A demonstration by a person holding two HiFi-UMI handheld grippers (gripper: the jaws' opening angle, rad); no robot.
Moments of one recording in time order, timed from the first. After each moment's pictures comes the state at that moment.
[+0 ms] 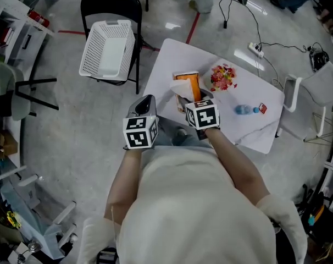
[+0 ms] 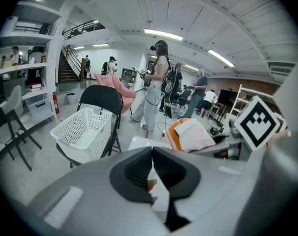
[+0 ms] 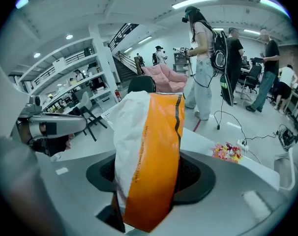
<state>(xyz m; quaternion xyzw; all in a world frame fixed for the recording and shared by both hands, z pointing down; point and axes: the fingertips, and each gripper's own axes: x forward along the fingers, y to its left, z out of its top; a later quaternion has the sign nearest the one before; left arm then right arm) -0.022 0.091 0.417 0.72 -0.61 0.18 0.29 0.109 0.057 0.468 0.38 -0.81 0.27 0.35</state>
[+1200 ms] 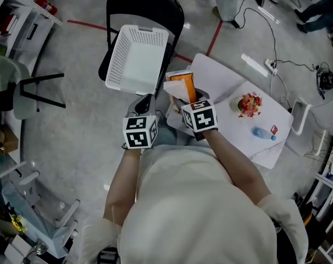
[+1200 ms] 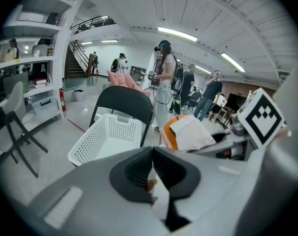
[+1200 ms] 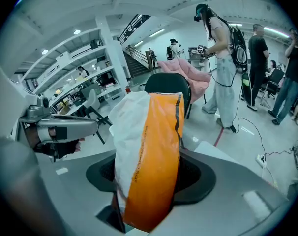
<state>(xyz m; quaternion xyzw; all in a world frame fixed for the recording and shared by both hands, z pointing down) -0.224 0.000 0.419 0.69 -0.62 0.17 0.32 -0.114 -0.032 0.457 0.32 -0.83 0.26 0.37</state>
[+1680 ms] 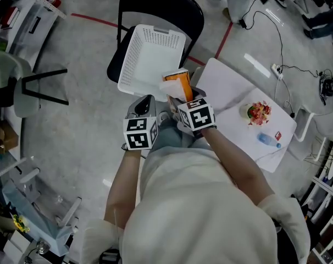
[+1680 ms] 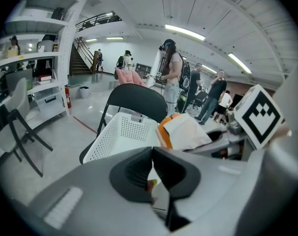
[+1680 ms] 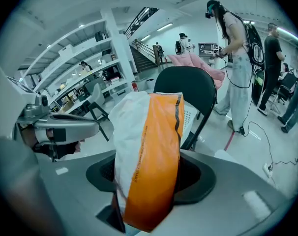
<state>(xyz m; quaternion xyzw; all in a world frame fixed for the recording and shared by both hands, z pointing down) -0.305 -0.014 0.435 0.68 -0.63 0.18 0.34 -0.208 -0.052 0.474 0.28 -0.84 0.25 0.40</state>
